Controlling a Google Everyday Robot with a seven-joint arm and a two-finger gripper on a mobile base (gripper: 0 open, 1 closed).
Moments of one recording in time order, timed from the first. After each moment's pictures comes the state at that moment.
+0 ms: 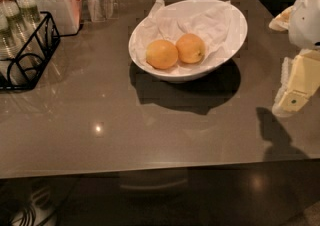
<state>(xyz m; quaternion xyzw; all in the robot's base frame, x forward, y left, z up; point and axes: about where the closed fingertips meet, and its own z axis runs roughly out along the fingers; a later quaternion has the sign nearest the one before) 0.438 -0.217 0.976 -0.60 0.78 -0.03 0.16</state>
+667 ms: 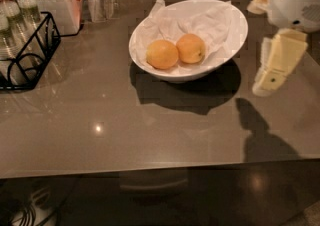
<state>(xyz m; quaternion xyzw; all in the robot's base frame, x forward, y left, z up) 0.468 -0.186 0.994 -0.63 0.75 -0.02 0.19</state>
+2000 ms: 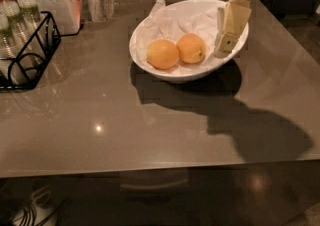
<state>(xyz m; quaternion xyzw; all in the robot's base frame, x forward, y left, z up) 0.561 -0.123 1.002 -0.70 0.68 0.01 0.21</state>
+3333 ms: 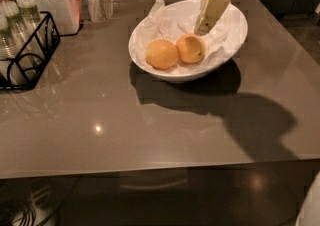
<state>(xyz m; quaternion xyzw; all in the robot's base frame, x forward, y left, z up) 0.611 -0.101 1.013 -0.71 0.66 0.01 0.25</state>
